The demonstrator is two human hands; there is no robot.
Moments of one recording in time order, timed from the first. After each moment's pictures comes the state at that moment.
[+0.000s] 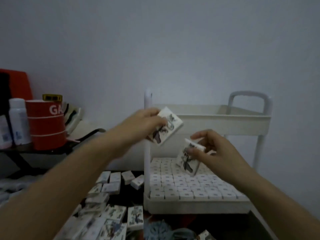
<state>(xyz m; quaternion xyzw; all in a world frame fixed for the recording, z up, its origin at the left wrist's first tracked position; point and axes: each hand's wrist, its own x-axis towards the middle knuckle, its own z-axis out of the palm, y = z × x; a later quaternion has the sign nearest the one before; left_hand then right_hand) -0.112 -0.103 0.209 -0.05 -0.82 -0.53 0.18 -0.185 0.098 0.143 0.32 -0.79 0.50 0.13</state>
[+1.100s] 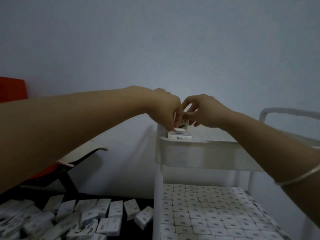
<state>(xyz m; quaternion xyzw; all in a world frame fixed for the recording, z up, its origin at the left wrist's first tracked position) -0.243 -0.153 0.303 -0.10 -0.97 0.18 0.10 -0.325 -0.016 0.274 0.39 -0.86 0.31 0.14</state>
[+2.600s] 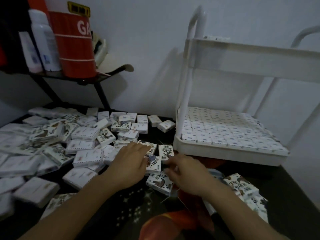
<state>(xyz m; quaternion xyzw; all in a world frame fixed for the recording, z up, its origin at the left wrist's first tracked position) -0.063 -0.209 -0.048 0.04 -0.98 -0.13 0.13 -0.140 -0.021 -0.026 0.41 -0.90 0.13 -0.06</state>
